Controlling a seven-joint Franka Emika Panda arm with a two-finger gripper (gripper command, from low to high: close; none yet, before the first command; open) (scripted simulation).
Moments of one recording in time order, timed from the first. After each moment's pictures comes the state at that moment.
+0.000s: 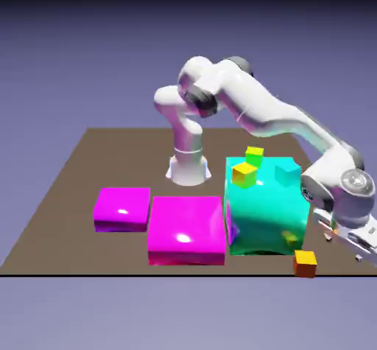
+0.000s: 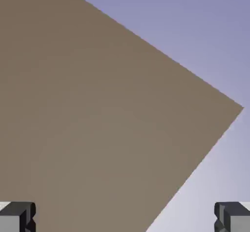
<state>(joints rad) 0.08 1.01 0.69 -1.40 -0.25 2.00 -0.97</state>
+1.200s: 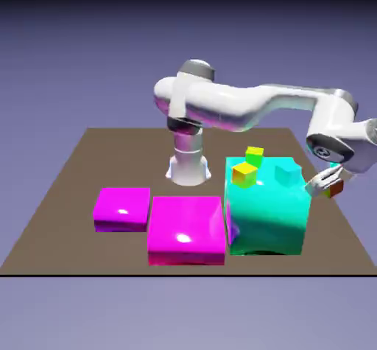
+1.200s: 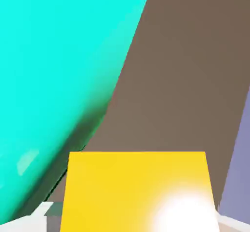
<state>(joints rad) -0.28 1.21 1.50 -1.62 -0.67 1.31 -1.78</state>
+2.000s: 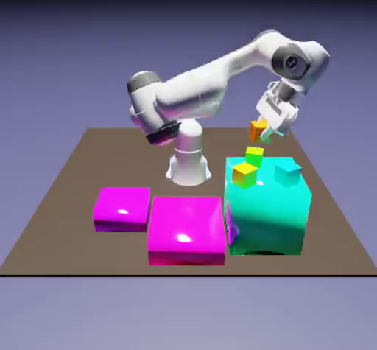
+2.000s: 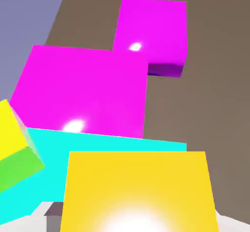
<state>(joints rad) -0.62 1.53 2.03 -2.33 -1.15 0.72 -2.23</state>
